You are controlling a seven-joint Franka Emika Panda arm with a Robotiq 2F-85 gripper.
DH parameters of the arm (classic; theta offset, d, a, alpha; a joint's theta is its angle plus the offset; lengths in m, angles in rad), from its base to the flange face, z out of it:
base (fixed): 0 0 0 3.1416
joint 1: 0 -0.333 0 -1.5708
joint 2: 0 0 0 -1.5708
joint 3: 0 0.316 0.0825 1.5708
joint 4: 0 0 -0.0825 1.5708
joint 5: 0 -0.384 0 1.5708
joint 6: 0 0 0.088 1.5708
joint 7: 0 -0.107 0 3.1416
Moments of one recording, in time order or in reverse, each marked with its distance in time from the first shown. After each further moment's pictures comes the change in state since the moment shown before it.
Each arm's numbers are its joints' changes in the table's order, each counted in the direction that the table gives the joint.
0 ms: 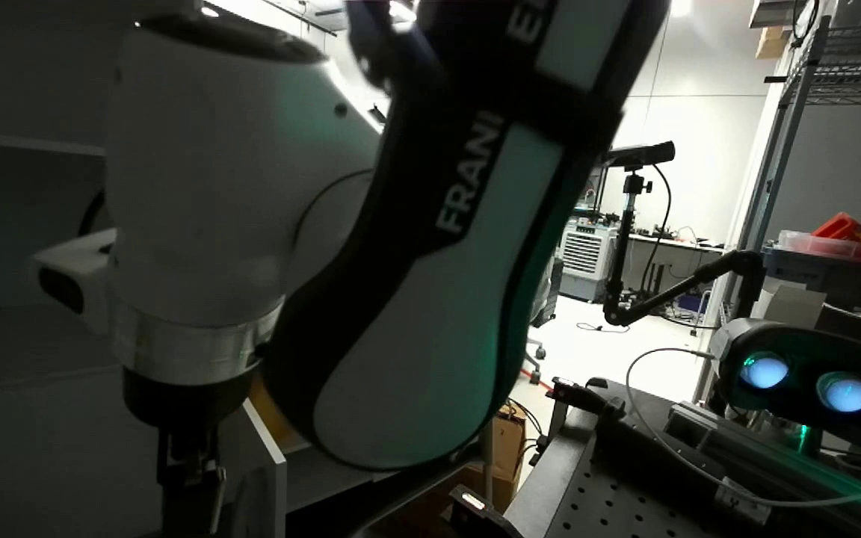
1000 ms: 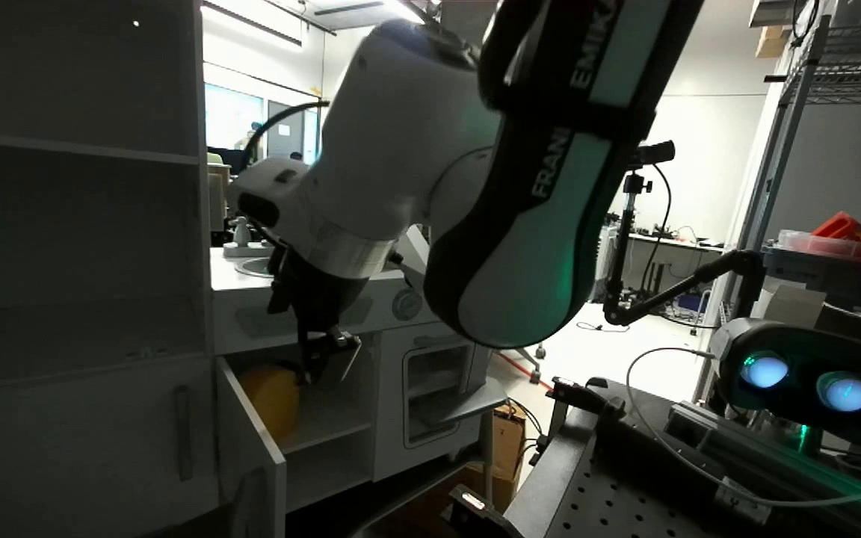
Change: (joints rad) arm -0.098 0.033 -0.304 -0.197 0.004 -0.258 0.278
